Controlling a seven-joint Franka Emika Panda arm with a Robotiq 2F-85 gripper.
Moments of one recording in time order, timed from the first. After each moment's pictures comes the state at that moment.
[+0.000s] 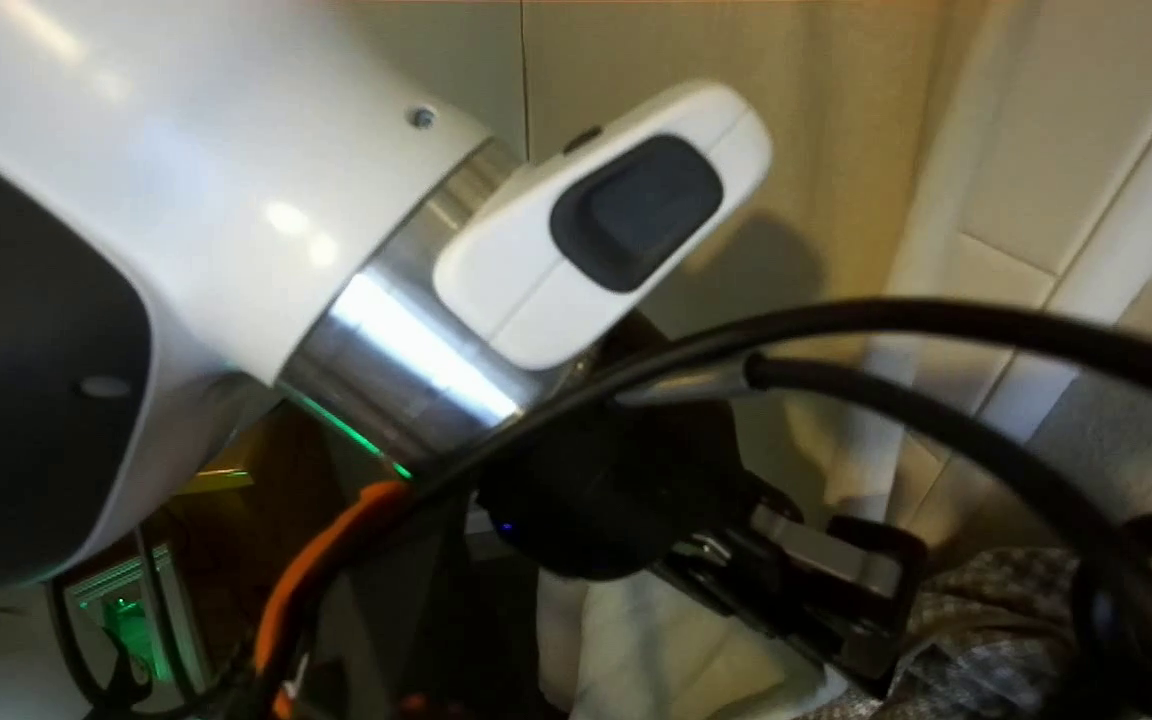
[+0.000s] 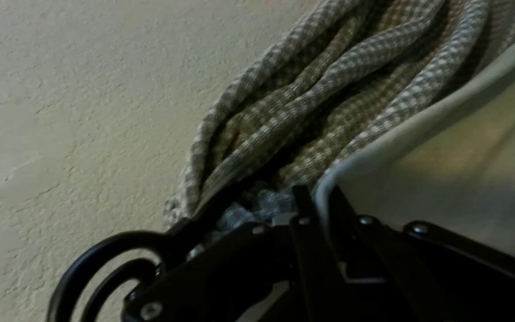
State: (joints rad) arm -0.61 -0.55 -0.30 -2.59 -0.55 2.90 -0.55
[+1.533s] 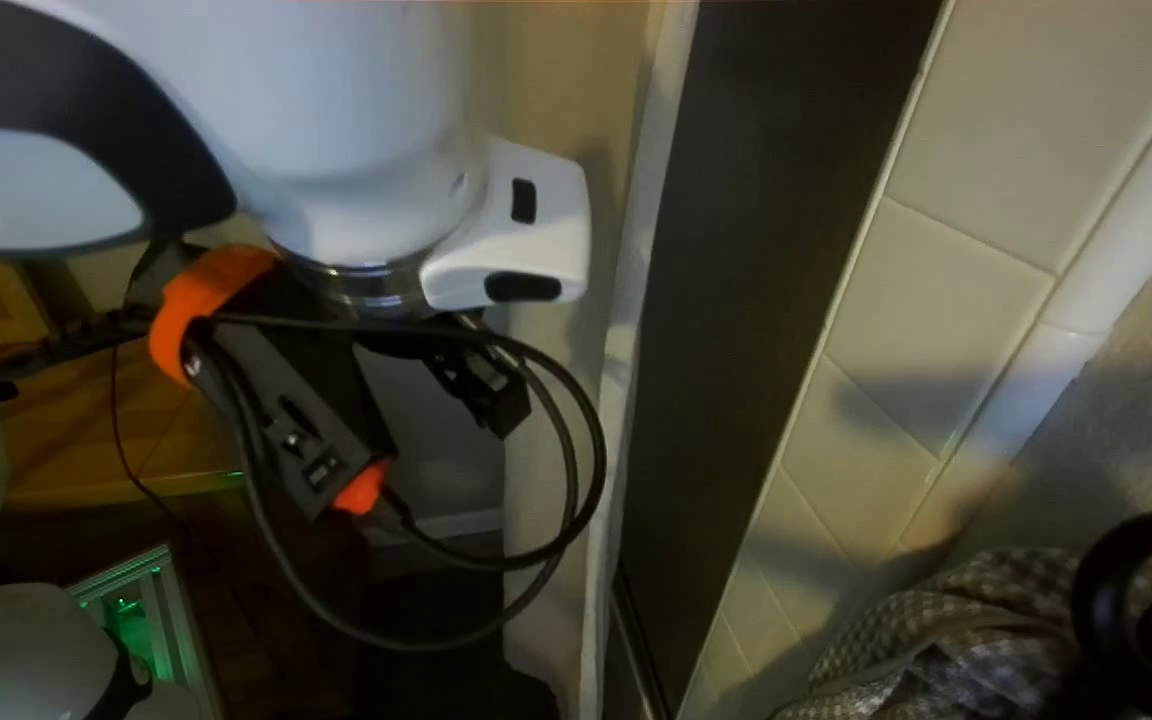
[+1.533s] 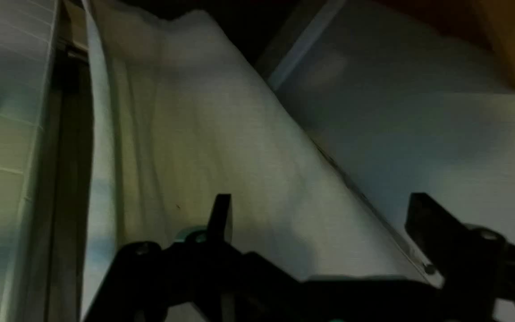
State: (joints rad) arm -0.16 -0.76 -0.44 -2.49 0.24 1.86 -0.68
